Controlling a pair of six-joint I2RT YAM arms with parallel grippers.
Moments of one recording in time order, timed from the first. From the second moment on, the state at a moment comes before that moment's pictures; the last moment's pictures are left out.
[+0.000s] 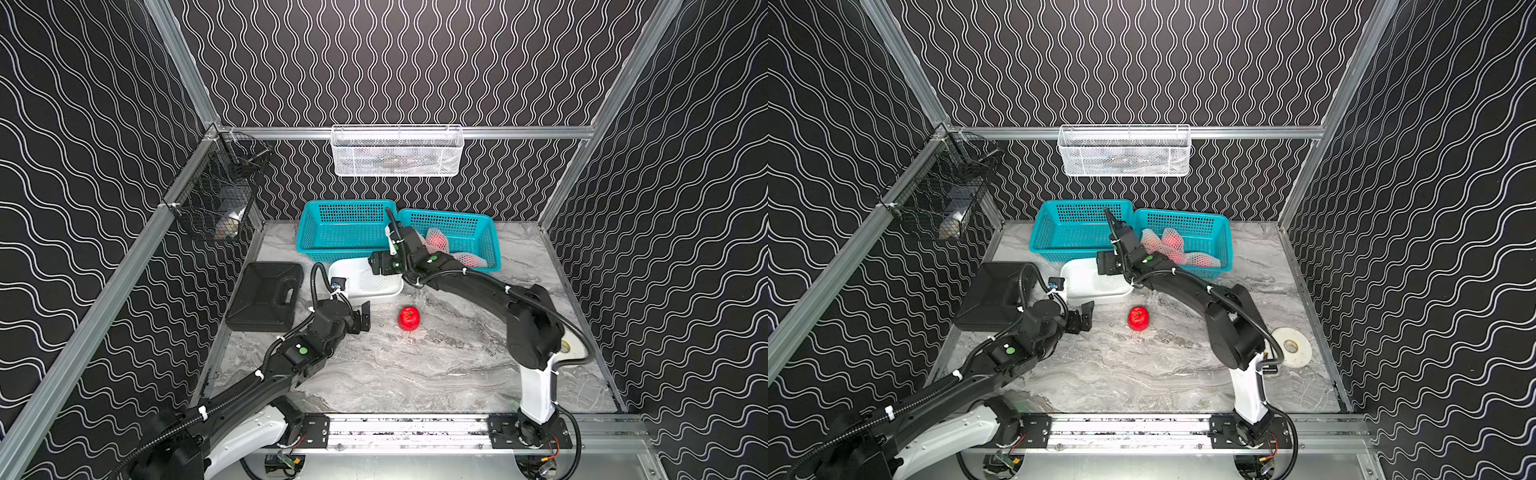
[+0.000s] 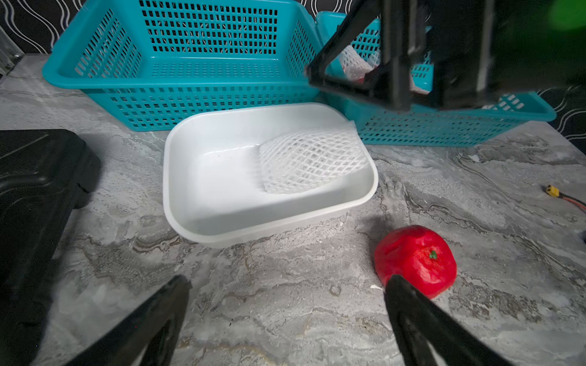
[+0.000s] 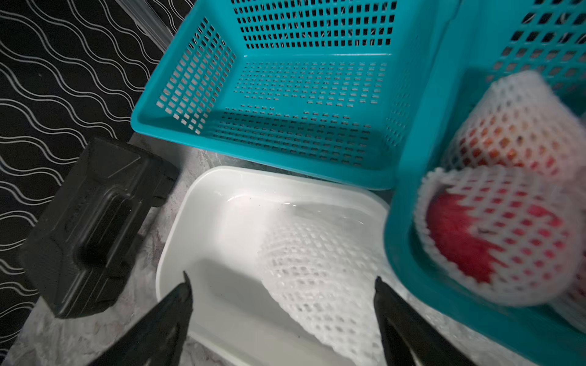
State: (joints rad) left arm -0.59 0.96 0.53 -0.07 -0.33 -0.35; right arm 0.73 1.95 1.62 -0.31 0.06 0.44
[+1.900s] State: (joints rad) left arm -0.77 1.85 0.96 0.13 -0.08 -0.18; right arm 0.67 1.11 0.17 0.86 0.20 0.30
